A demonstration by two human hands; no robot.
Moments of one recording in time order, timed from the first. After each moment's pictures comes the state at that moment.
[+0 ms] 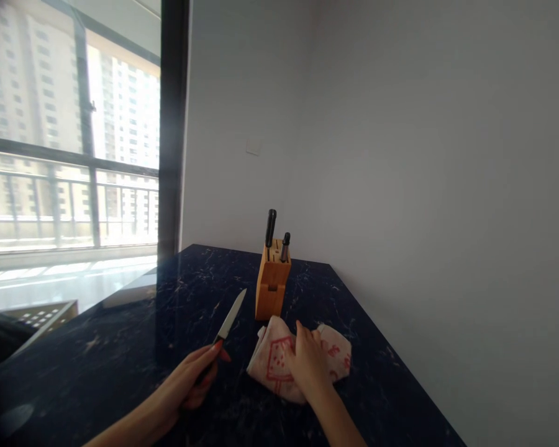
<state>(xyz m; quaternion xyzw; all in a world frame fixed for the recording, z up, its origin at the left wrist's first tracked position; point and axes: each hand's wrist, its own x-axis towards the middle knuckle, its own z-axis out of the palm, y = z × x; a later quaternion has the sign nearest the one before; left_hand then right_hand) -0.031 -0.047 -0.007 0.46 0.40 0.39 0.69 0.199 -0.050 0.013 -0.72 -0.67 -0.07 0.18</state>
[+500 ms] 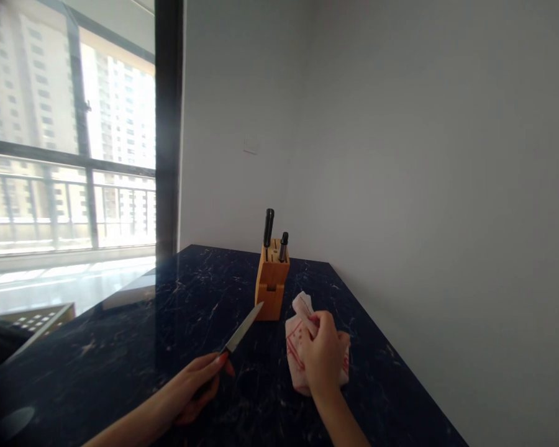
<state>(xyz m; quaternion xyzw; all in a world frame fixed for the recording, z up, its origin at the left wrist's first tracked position) -0.033 -0.052 0.000 0.57 0.38 0.30 0.66 0.205 -0.060 0.033 -0.69 -0.54 -0.15 0.45</state>
